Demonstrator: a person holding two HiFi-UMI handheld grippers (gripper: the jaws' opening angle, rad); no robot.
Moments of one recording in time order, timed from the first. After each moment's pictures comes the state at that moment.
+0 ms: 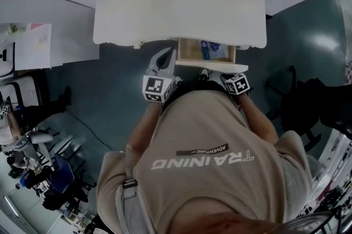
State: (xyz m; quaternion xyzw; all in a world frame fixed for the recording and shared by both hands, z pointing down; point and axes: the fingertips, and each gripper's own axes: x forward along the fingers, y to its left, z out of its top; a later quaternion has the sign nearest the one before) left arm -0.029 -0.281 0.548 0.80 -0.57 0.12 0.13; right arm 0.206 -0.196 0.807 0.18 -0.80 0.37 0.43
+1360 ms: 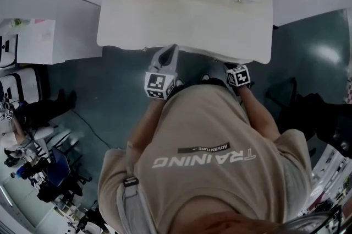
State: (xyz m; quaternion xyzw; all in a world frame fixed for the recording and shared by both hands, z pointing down) left arm -0.054 -0.350 0.553 0.78 -0.60 0.10 0.14; right arm 0.177 -0.330 0.812 0.23 -0.81 0.33 0.42
